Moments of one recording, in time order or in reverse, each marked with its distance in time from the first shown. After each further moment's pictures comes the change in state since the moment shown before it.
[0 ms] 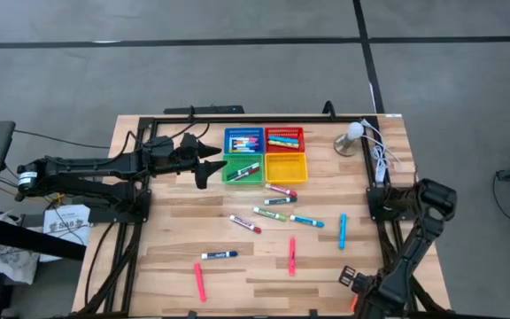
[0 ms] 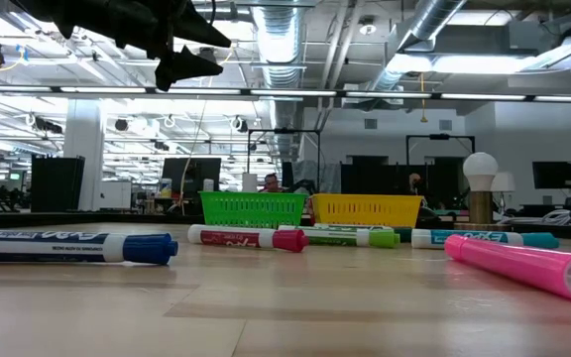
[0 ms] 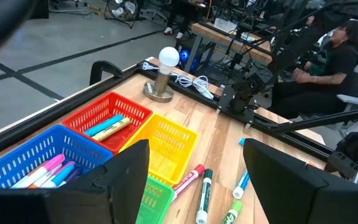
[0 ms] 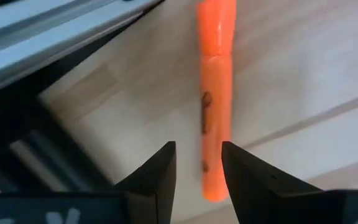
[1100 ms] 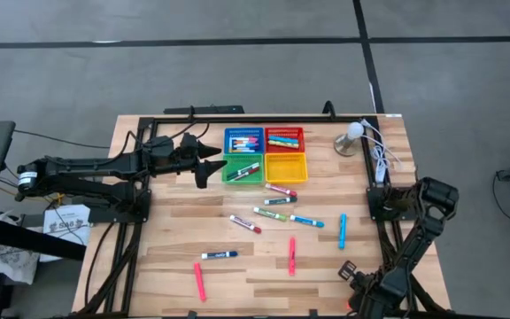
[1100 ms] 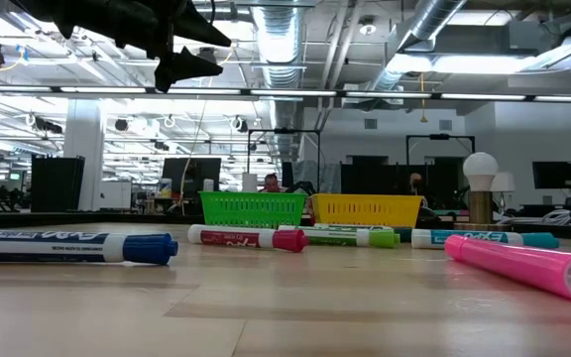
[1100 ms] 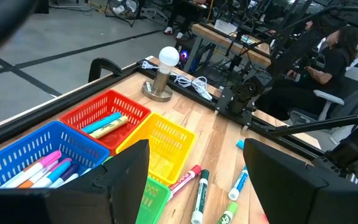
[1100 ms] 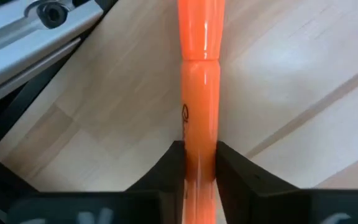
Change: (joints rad) left arm 0.000 0.000 0.000 0.000 0.000 -0.034; right arm 0.015 -0.002 -0.133 0.178 0.095 0.220
